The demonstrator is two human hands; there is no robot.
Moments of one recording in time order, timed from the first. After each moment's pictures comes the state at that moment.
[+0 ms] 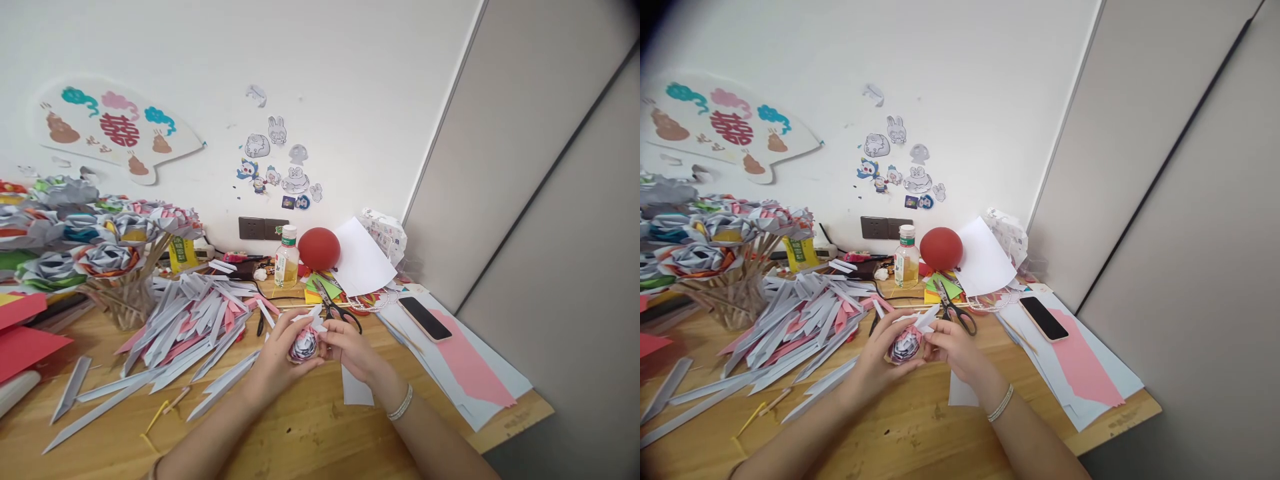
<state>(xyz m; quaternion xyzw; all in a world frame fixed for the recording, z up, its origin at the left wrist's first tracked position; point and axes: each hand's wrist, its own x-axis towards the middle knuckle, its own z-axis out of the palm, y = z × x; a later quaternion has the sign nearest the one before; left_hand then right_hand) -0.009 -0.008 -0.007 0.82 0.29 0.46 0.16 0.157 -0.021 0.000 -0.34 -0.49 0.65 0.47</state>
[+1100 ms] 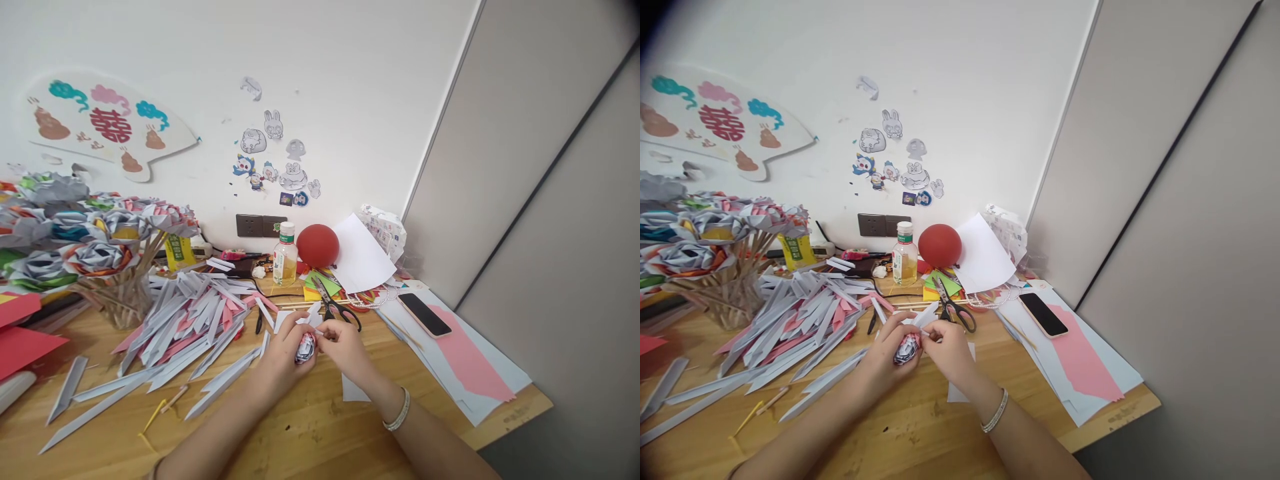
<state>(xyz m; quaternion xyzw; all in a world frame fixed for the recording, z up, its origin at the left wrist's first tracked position) 0.000 -0.009 -0.015 0.85 0.31 0.43 0.09 0.145 -0.021 -0.008 -0.50 -0.64 0.31 0.49</state>
